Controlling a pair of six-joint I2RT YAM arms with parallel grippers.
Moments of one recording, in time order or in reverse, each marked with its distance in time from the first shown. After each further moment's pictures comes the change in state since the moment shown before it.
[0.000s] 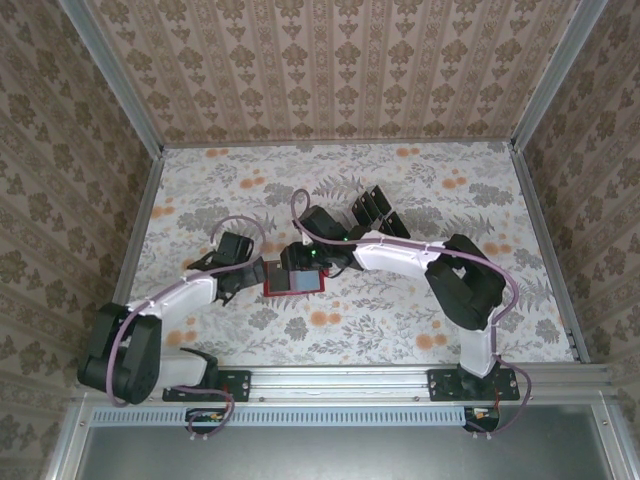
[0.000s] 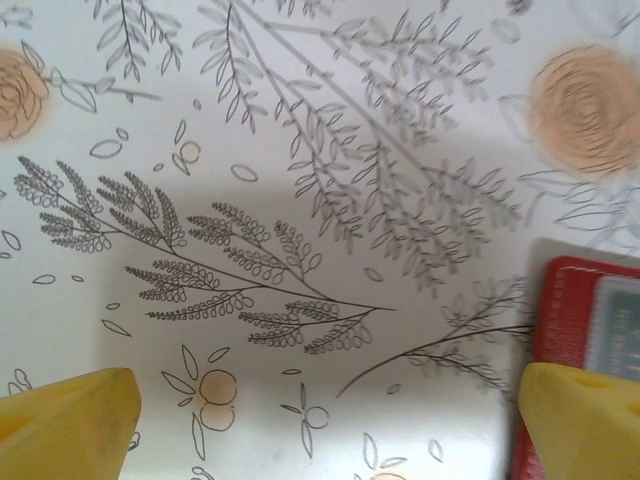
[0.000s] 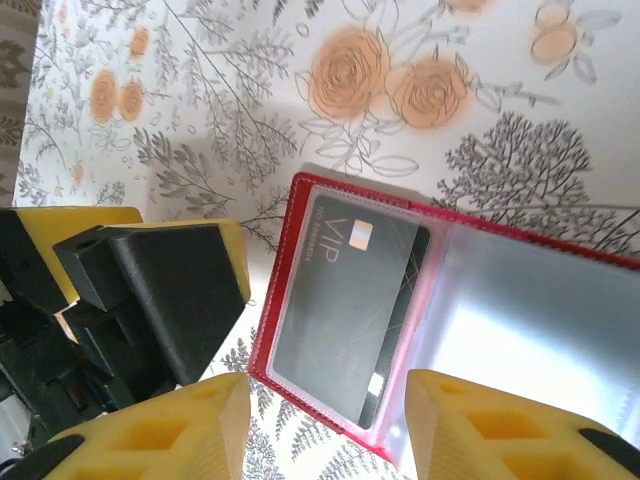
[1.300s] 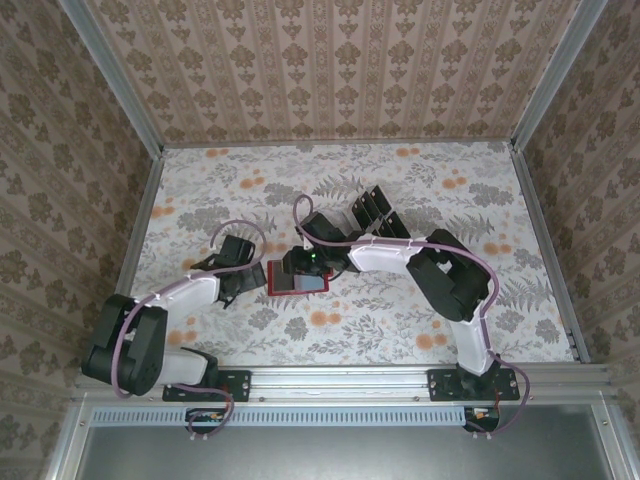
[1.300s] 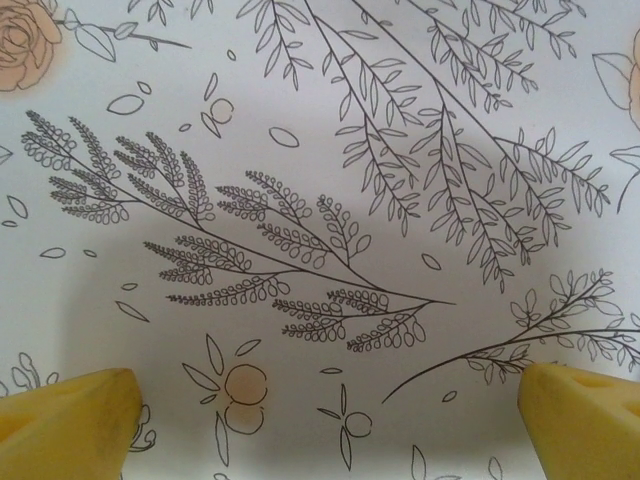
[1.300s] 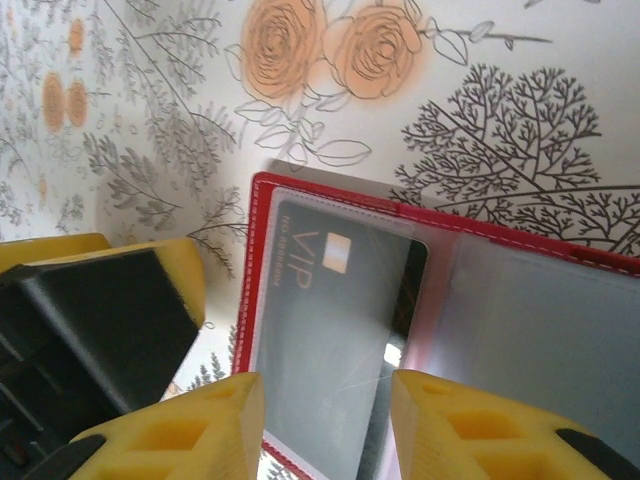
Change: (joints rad) left arm 0.003 0.064 -0.024 0.021 -0.032 -0.028; right arm -0.021 0.110 -0.026 0.116 -0.076 0.114
